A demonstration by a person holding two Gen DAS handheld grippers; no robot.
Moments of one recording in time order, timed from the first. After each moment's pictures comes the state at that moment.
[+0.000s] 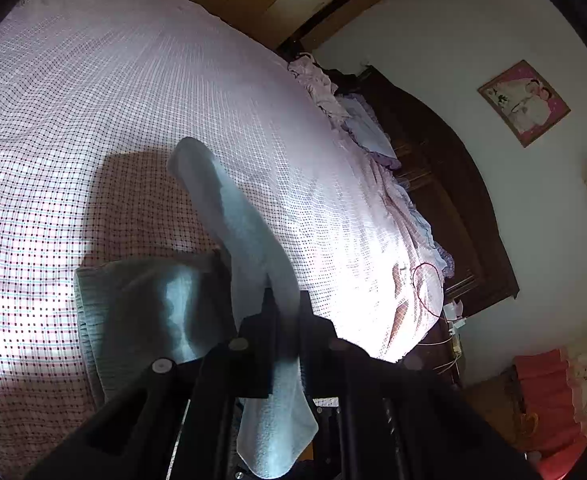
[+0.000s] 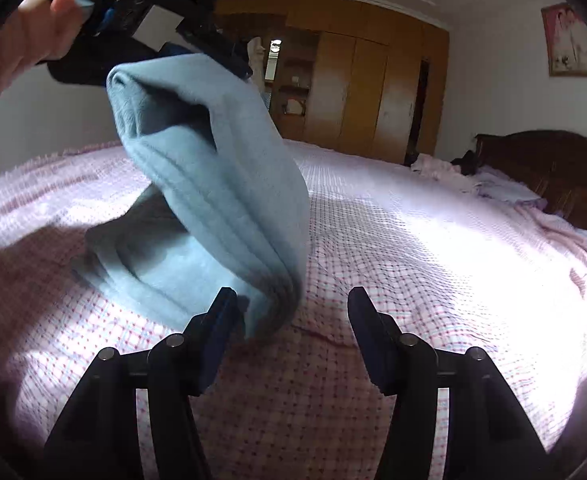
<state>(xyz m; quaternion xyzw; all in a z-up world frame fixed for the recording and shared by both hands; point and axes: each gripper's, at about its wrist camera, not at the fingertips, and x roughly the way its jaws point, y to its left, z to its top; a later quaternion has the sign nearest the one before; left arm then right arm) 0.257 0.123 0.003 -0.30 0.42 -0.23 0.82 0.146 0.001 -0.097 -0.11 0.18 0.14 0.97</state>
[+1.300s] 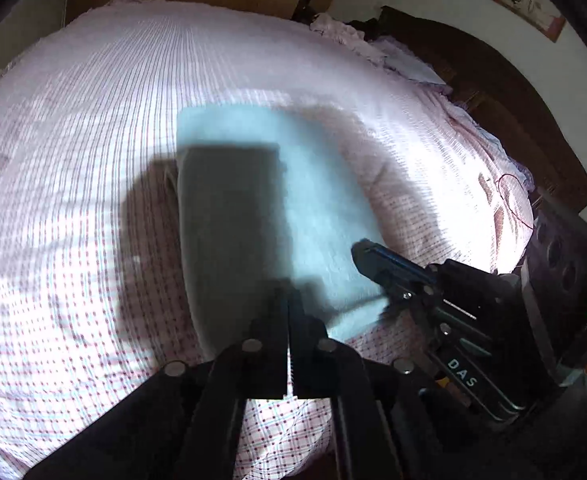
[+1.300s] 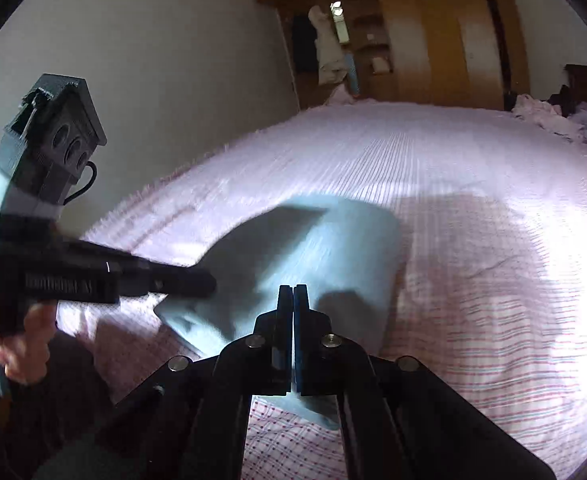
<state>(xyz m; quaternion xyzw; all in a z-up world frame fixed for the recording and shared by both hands) 0.182 0.107 -0.084 -0.12 0.47 -0.15 0.86 0.186 -0.004 -0.072 -0.03 0.32 0.32 0.89</state>
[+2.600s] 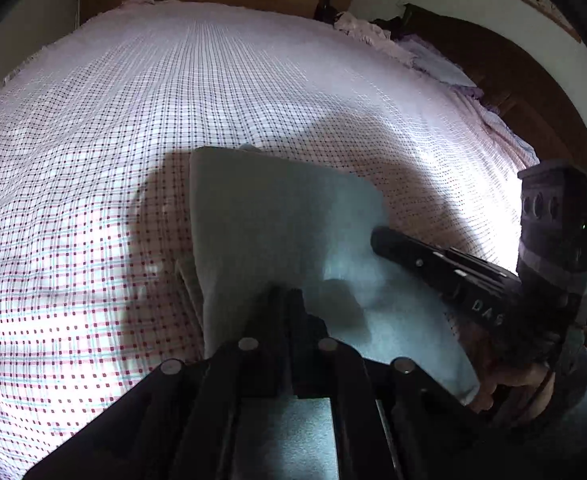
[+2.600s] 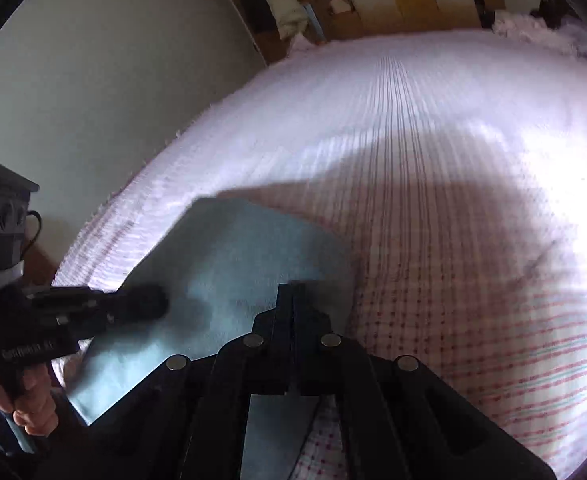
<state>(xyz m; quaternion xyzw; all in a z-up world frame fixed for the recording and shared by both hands) 0.269 0.122 -0.091 -0.10 0.46 -0.11 0.87 0.310 -0.028 -0.099 0.10 0.40 0.32 0.85</state>
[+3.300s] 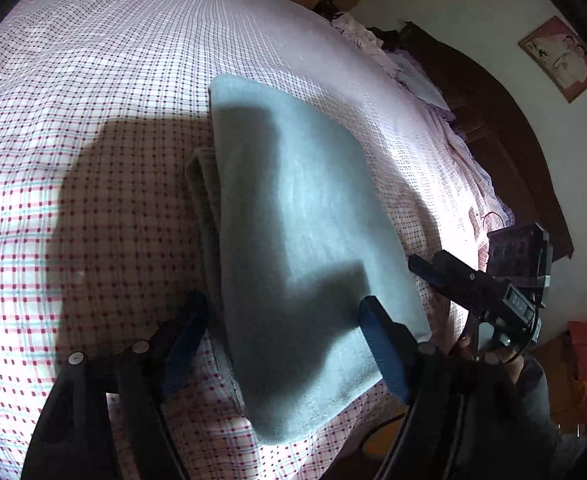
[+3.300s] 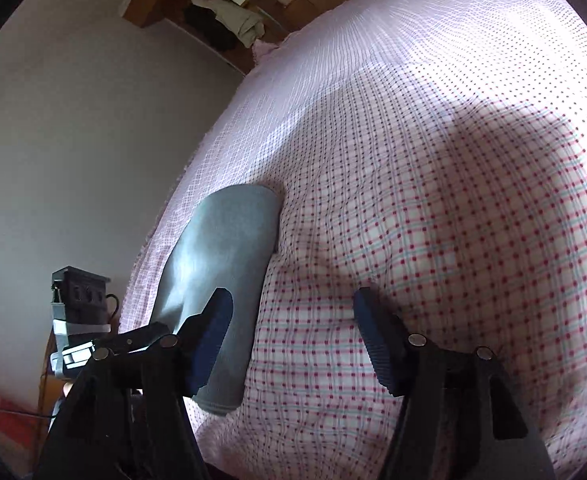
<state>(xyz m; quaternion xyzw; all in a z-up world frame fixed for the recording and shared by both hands) 0.223 0.180 -0.103 -0.23 0.49 -0.18 0.82 0.277 -0.131 -0.108 0.24 0.45 0.33 0.79</state>
